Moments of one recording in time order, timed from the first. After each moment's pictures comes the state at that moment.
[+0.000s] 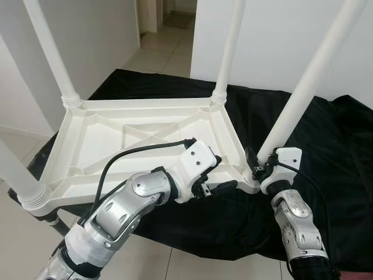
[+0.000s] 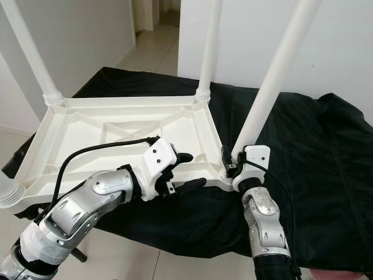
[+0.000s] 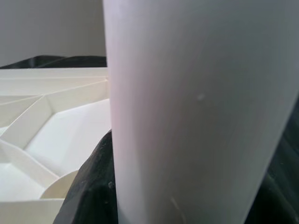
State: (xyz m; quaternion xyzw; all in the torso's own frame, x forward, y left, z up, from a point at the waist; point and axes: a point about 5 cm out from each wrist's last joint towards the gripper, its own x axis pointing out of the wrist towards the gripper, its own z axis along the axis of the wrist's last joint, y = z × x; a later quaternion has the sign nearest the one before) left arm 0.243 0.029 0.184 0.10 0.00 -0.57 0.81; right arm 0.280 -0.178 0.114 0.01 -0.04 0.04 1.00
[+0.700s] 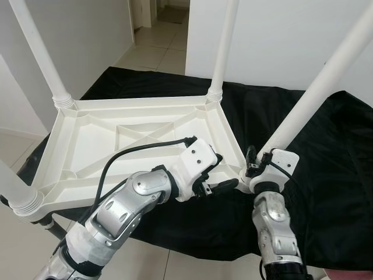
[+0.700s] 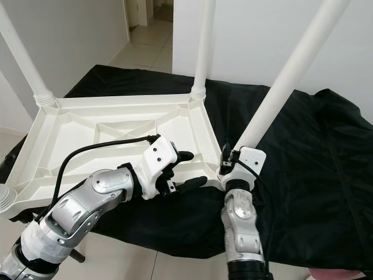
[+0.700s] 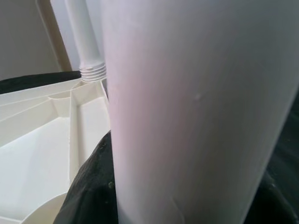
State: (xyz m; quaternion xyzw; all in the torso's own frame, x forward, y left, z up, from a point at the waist) left arm 0.244 0.027 0.187 0.10 0.00 -0.57 0.81; right arm 0.277 -0.158 0.118 0.06 -0.04 -0.13 0.99
